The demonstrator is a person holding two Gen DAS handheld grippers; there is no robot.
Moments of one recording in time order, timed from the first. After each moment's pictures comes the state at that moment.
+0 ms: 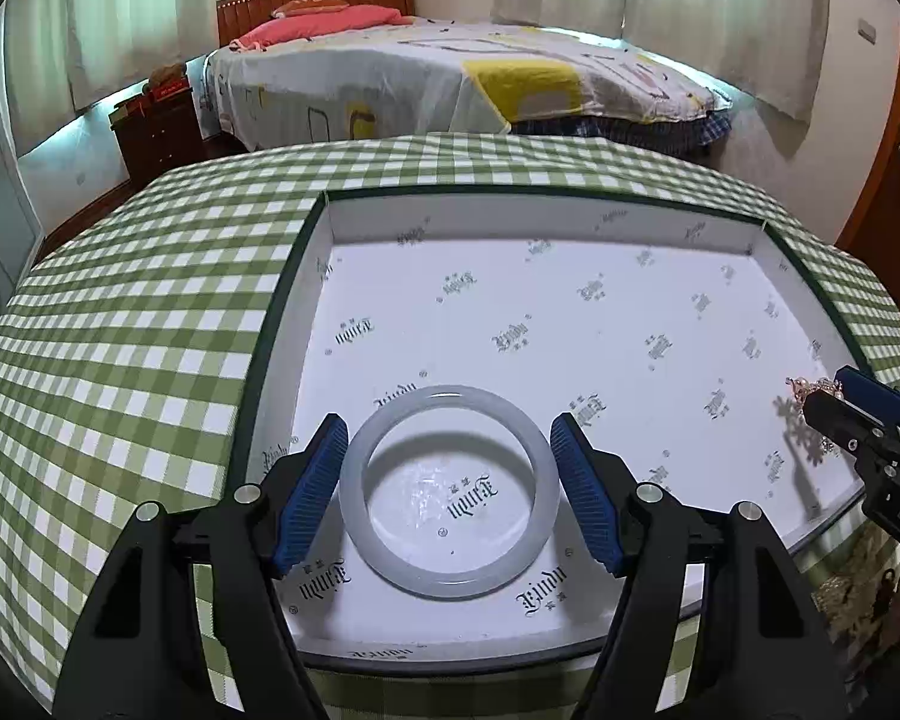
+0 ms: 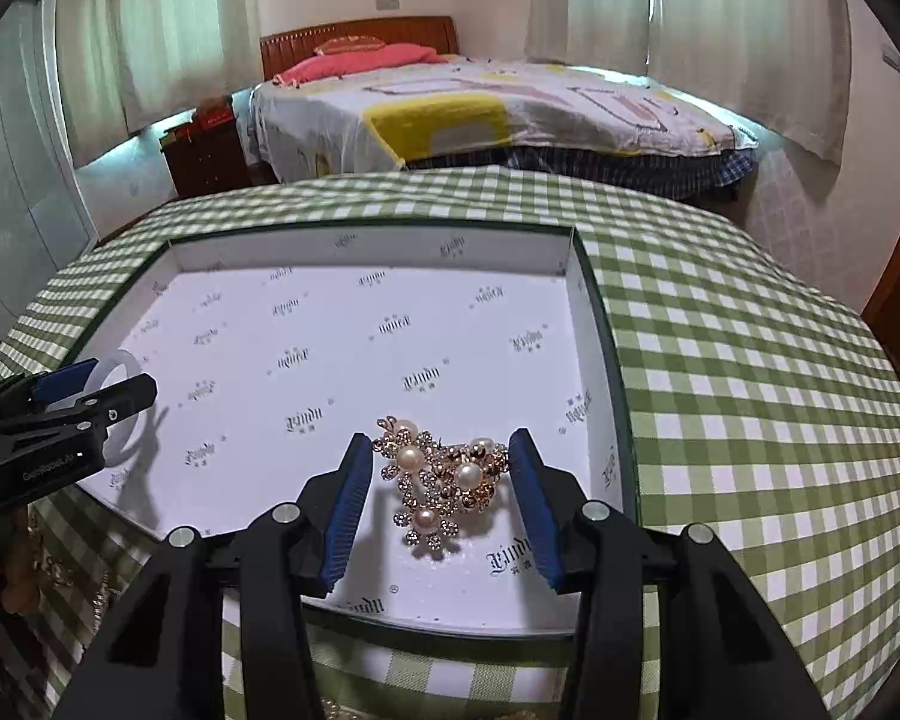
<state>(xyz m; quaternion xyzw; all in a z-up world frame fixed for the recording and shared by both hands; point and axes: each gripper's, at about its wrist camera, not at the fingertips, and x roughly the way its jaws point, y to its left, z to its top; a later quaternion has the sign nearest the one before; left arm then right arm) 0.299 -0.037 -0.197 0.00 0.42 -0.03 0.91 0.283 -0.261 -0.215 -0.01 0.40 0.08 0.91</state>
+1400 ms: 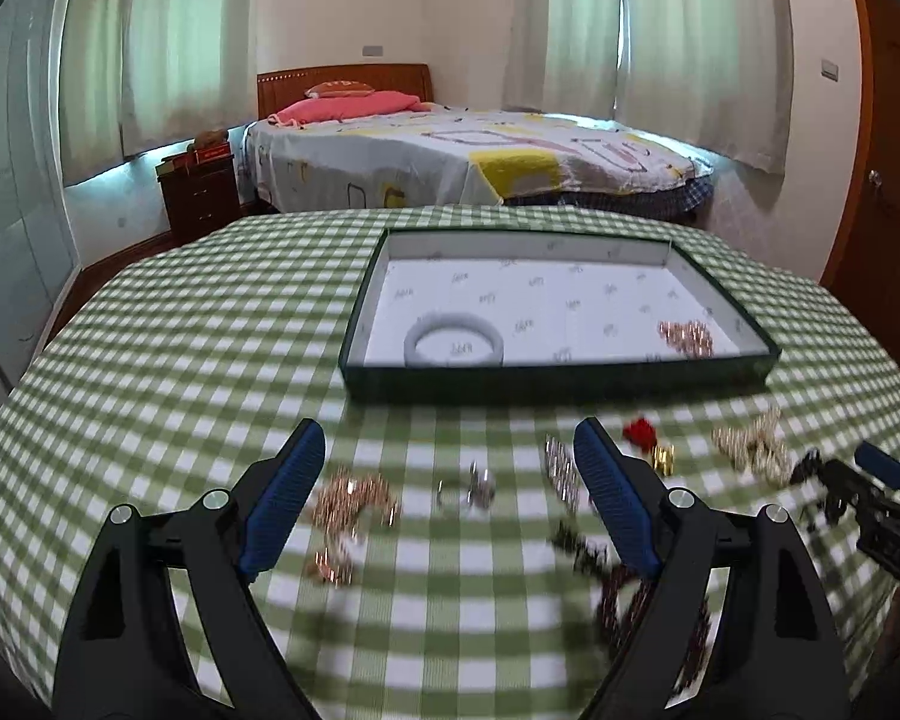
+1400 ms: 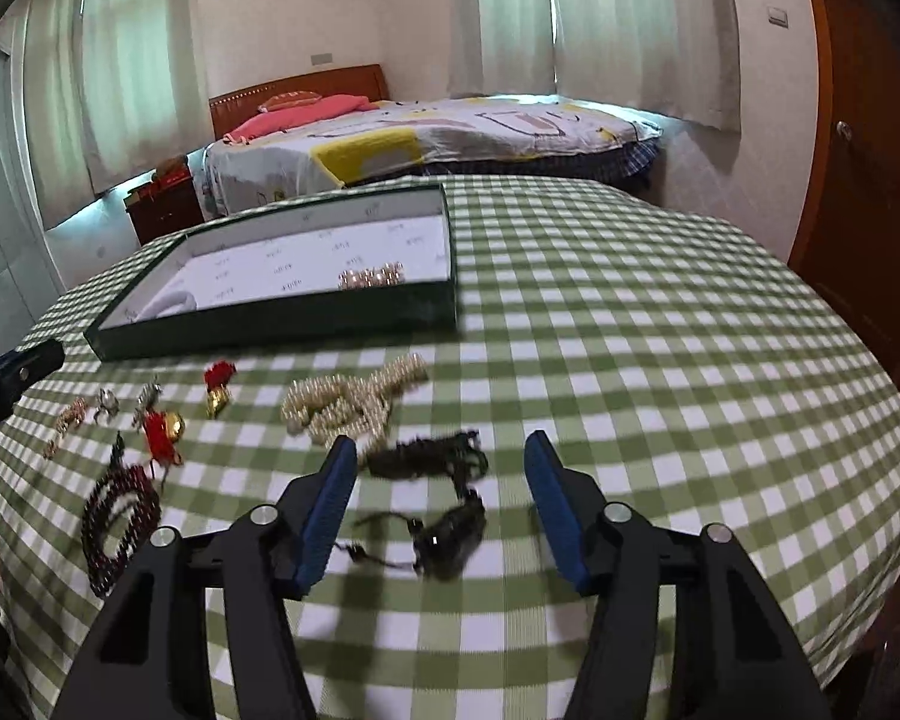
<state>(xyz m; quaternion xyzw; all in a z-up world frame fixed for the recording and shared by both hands) 0.126 -0.034 -0.157 0.00 0.32 -0.01 0.95 0.116 -0.307 -0.221 0.05 0.35 0.01 0.94</state>
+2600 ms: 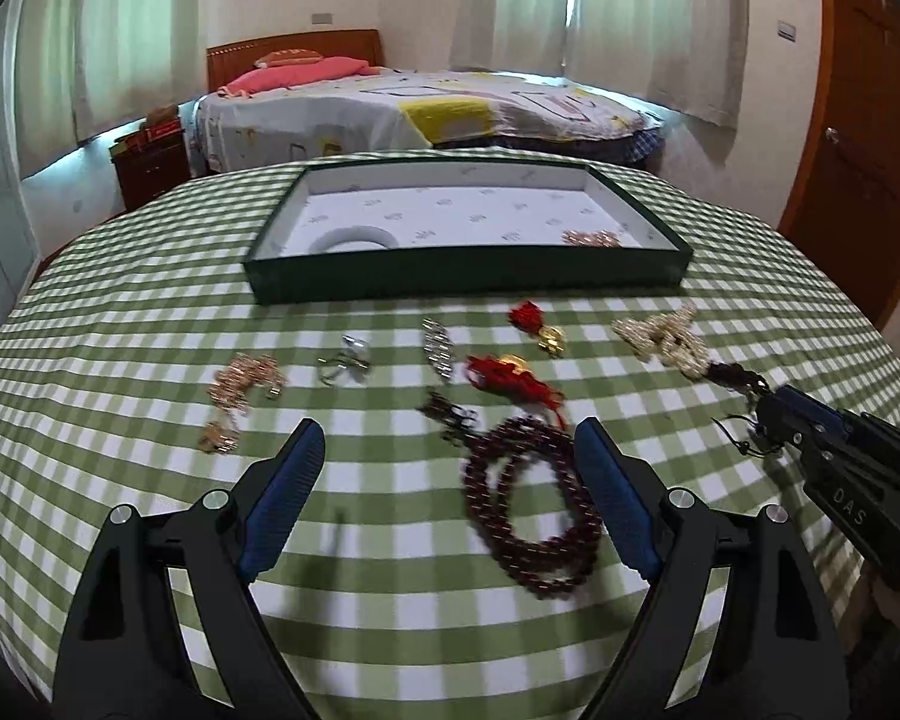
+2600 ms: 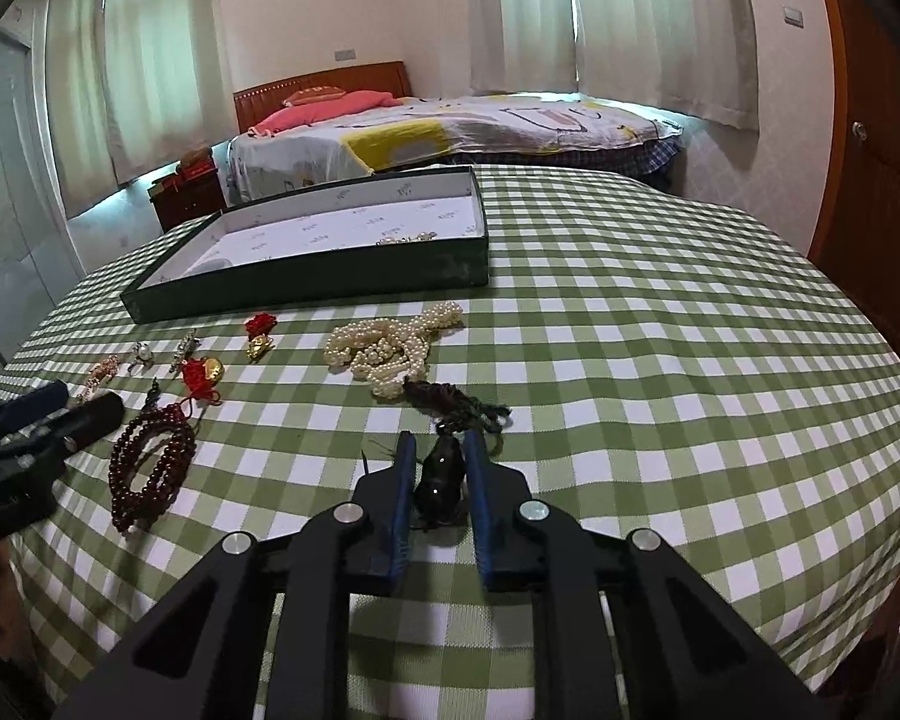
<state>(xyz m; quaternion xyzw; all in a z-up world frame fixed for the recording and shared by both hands) 0.084 -0.083 -0.183 0.01 0.36 -0.07 0.93 0.079 -0.299 -0.229 0.04 0.35 0.04 0.94</state>
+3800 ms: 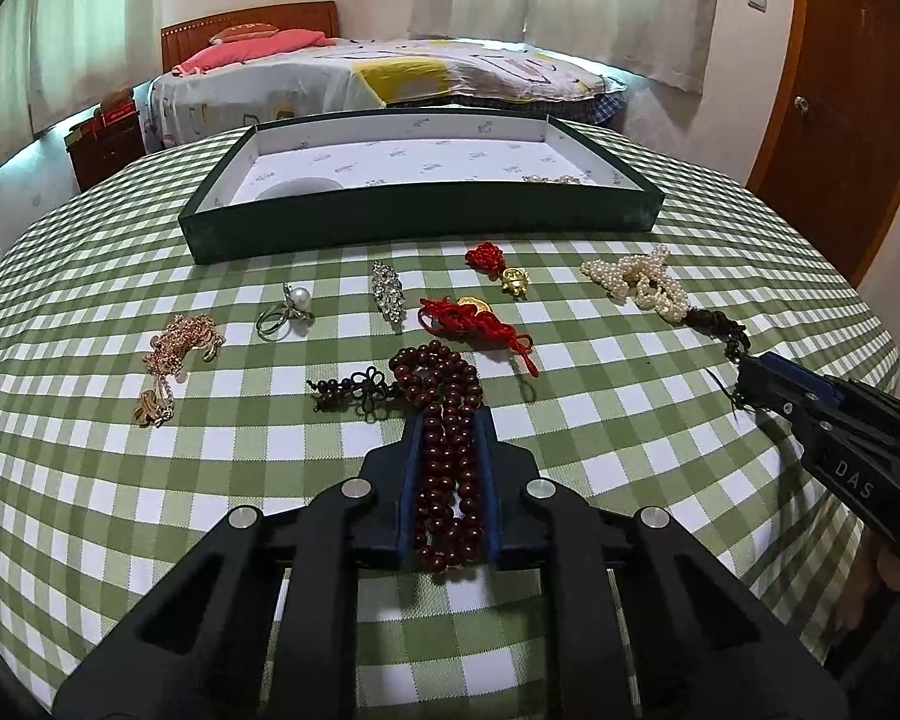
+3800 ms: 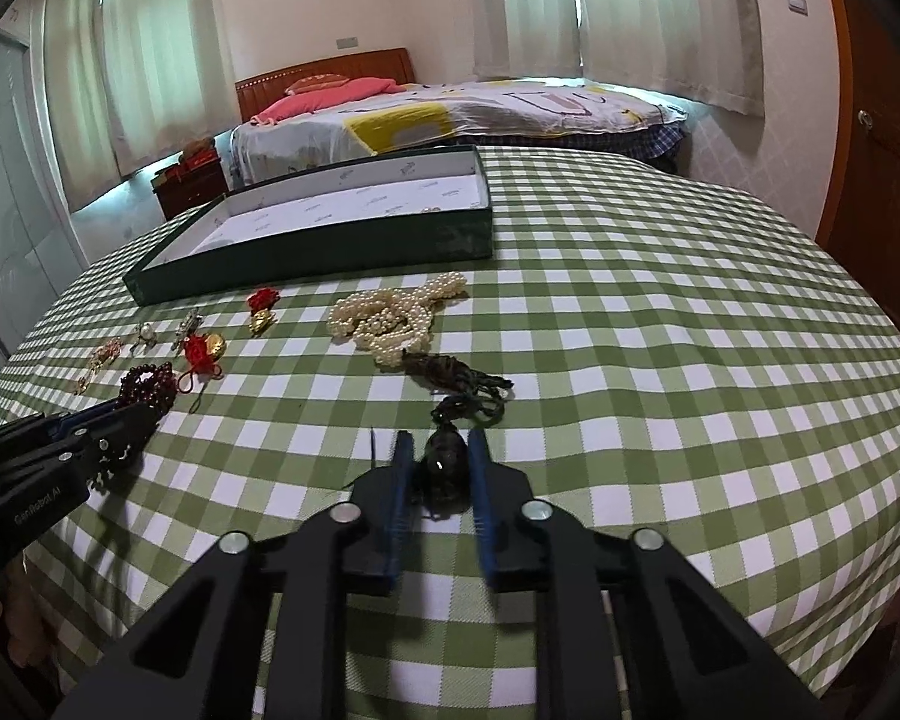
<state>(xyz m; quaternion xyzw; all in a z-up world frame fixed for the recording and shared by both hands) 0.089 -0.087 -0.205 0.01 0.39 -0.12 0.91 0.076 -0.294 -0.238 0.04 0.36 0.05 0.93</state>
